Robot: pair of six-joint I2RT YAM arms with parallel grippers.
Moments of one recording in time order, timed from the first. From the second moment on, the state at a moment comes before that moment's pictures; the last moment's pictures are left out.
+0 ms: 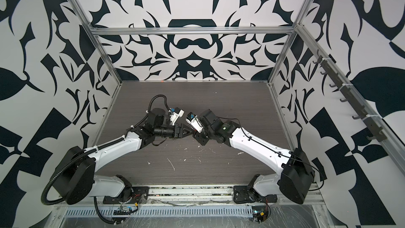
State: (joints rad) left arm -0.63 1.38 0.75 0.08 0.76 -0.73; right arm 0.83 1.34 1.05 -0.58 -0.10 -0.07
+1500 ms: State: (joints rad) left arm -0.61 1.51 0.71 0.40 0.87 -0.89; right arm 0.87 1.38 1.06 -0.54 0.03 -0.06
